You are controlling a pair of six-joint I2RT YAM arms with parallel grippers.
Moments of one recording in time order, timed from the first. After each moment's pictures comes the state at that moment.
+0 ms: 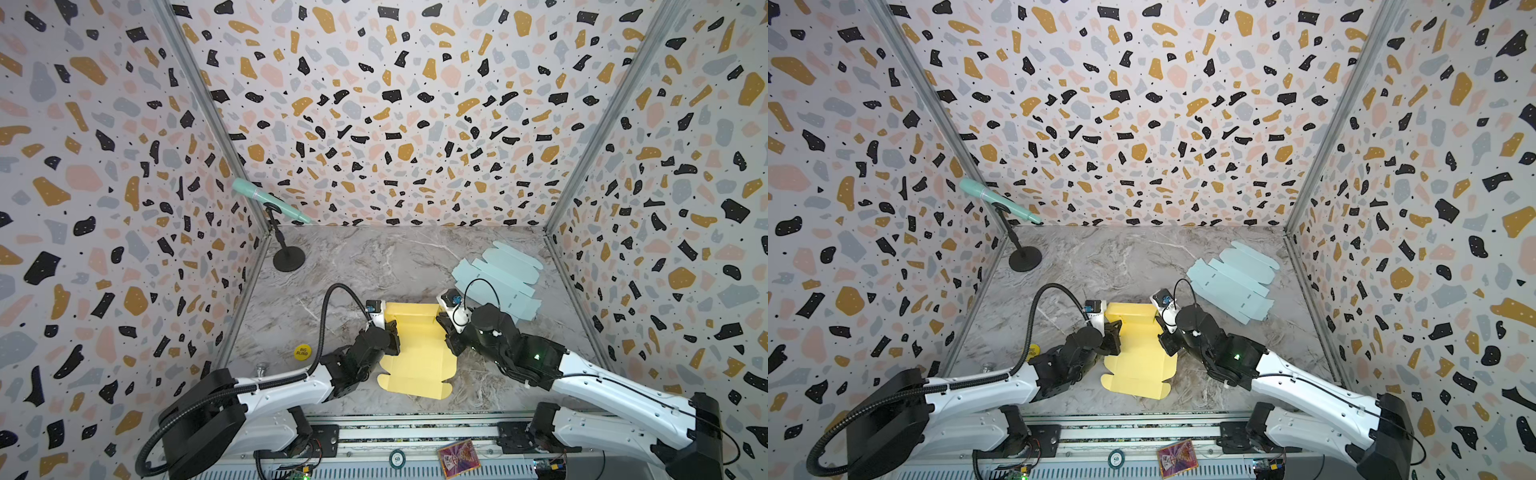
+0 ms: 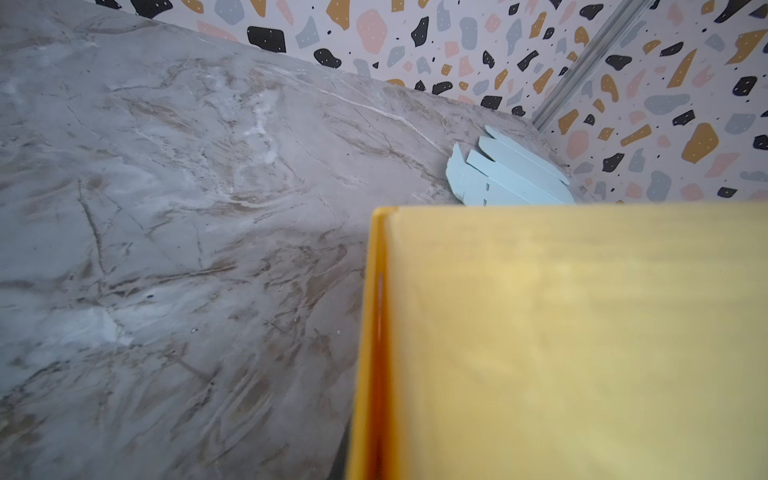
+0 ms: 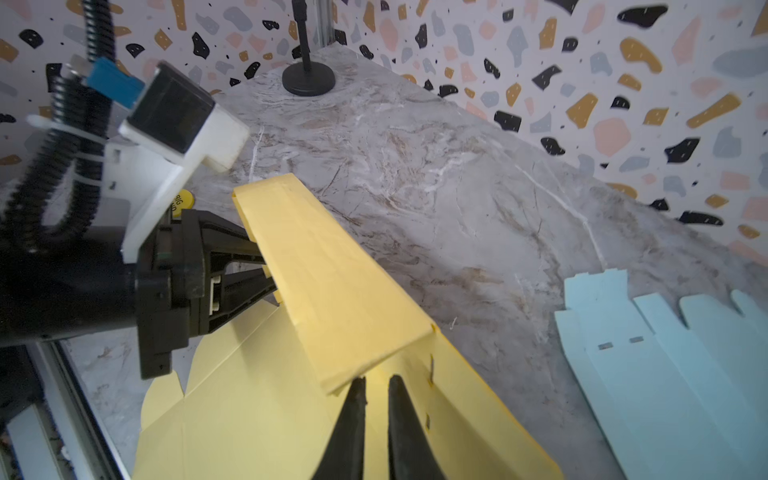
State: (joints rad) left arm -0.95 1.17 0.44 0.29 -0.42 -0.62; right arm 1.00 0.91 0.77 -0.27 0.21 0.06
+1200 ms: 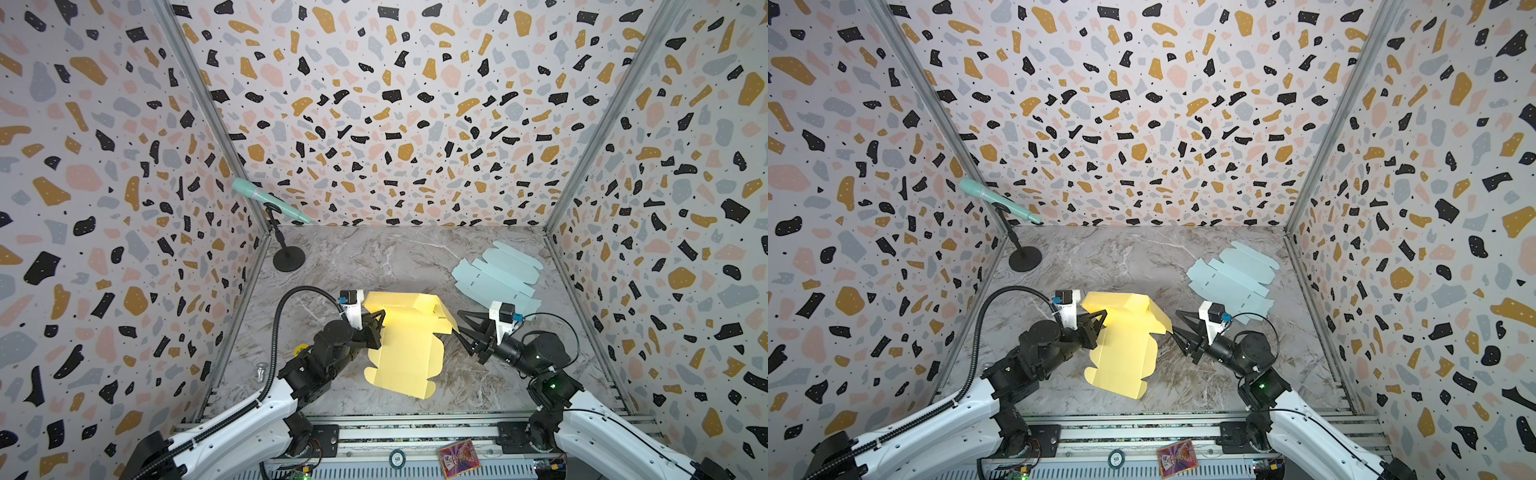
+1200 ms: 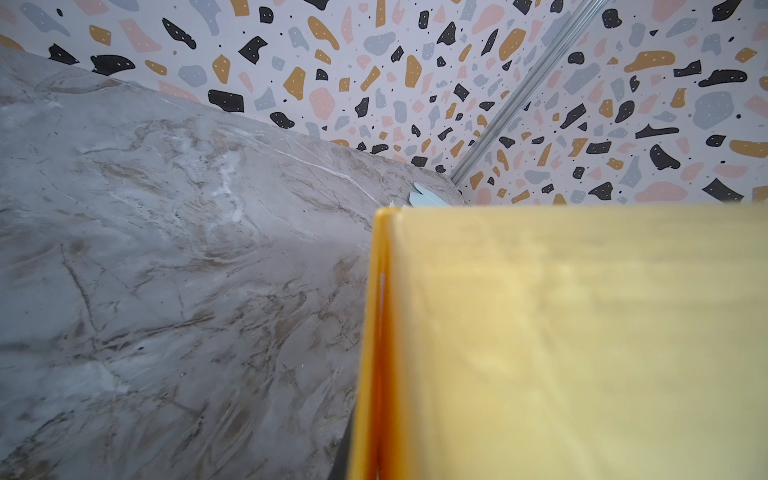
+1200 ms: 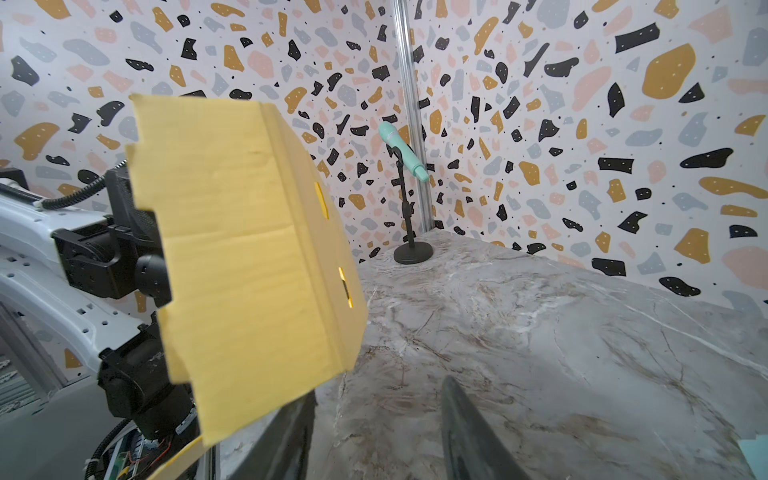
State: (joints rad) left arm -0.77 0.83 0.43 0.13 -0.14 -0.60; right arm 0.64 0.65 0.24 0.56 -0.43 0.24
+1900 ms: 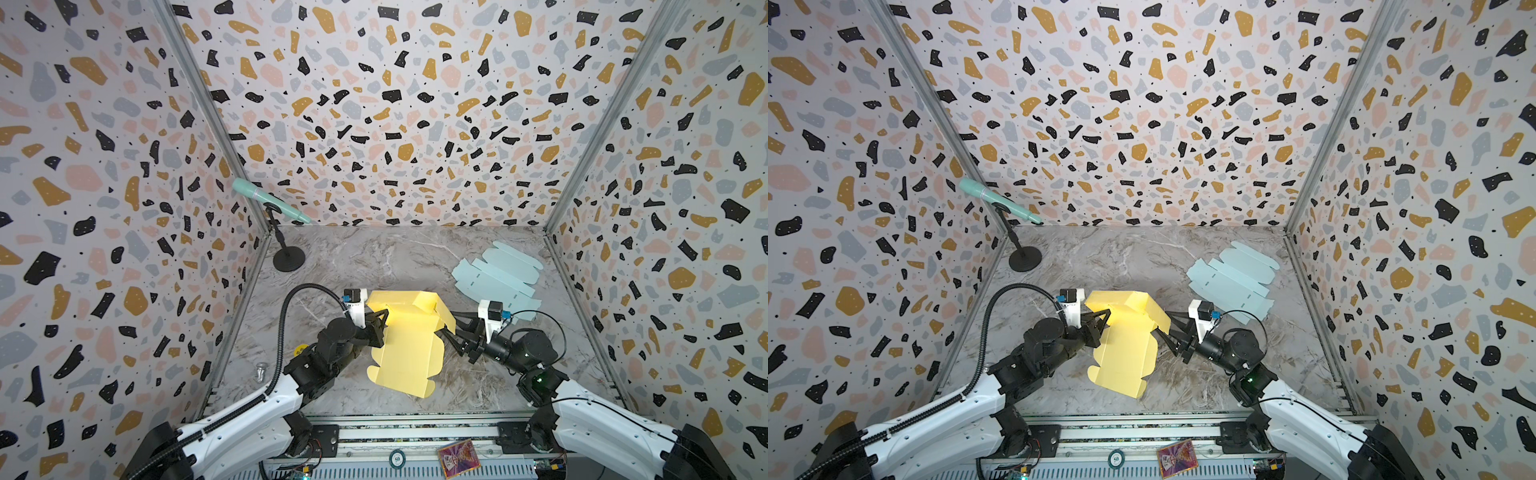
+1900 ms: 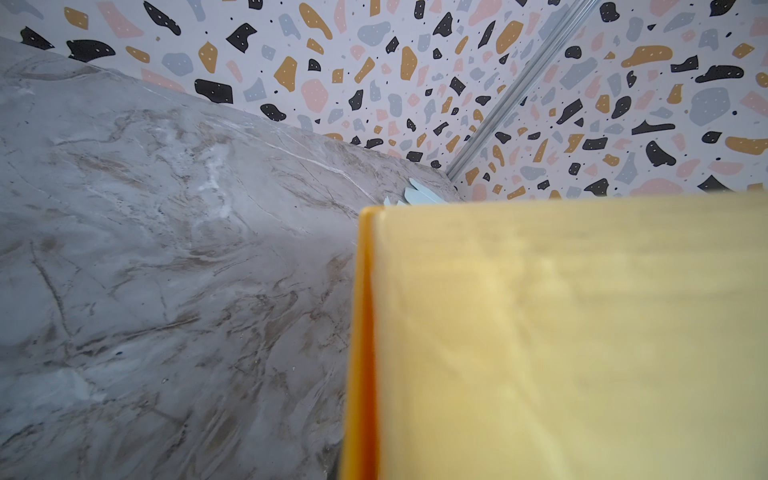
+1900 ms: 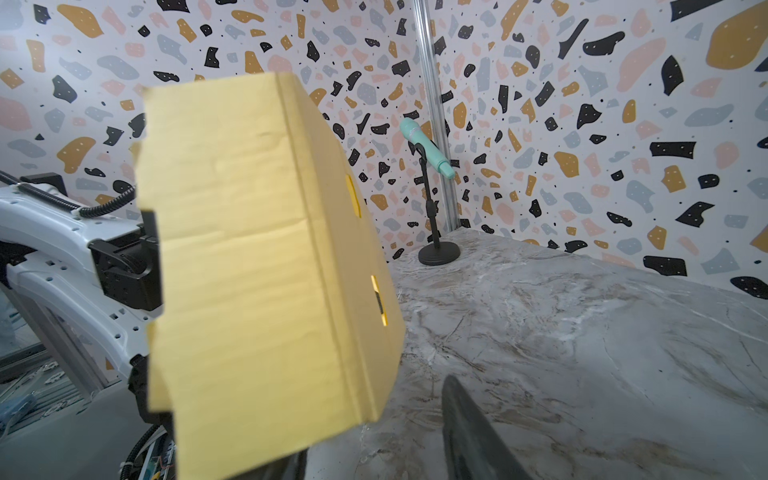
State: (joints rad) left arm -0.77 0.88 0.43 0.19 -0.11 -0.60; right arm 0.72 0.83 0.24 0.74 -0.39 0.31
